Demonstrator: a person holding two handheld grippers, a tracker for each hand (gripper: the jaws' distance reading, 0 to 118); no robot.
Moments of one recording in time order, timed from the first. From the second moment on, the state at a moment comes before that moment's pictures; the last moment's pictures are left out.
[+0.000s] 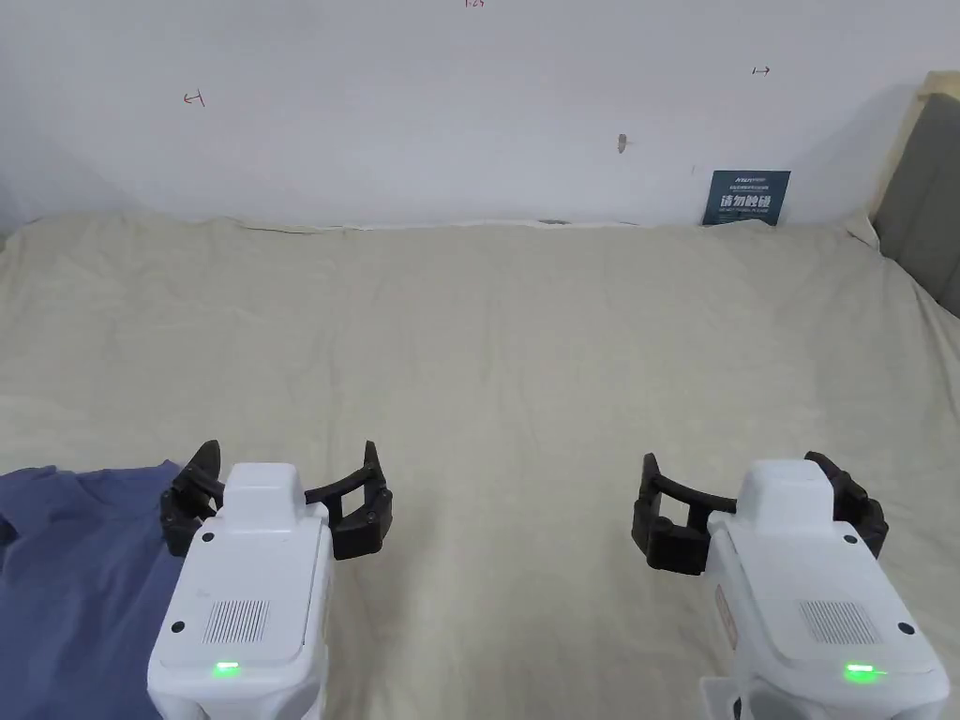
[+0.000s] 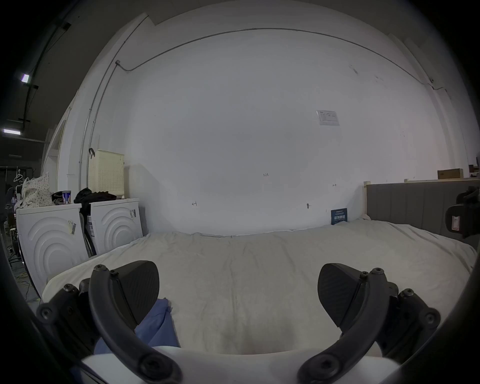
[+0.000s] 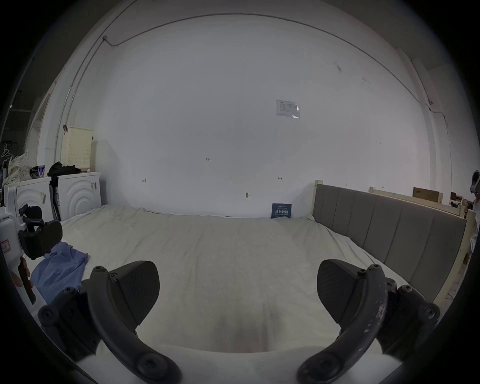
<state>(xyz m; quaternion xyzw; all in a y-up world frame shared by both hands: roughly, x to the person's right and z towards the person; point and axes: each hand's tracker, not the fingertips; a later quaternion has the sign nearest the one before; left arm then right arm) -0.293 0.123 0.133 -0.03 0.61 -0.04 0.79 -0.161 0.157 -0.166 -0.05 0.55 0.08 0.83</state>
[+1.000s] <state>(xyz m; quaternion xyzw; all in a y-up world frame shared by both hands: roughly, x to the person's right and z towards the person) -0.298 0.148 0.116 -0.05 0.60 -0.10 0.79 -0.157 0.184 -0.156 0.01 0.53 0.09 0.84</state>
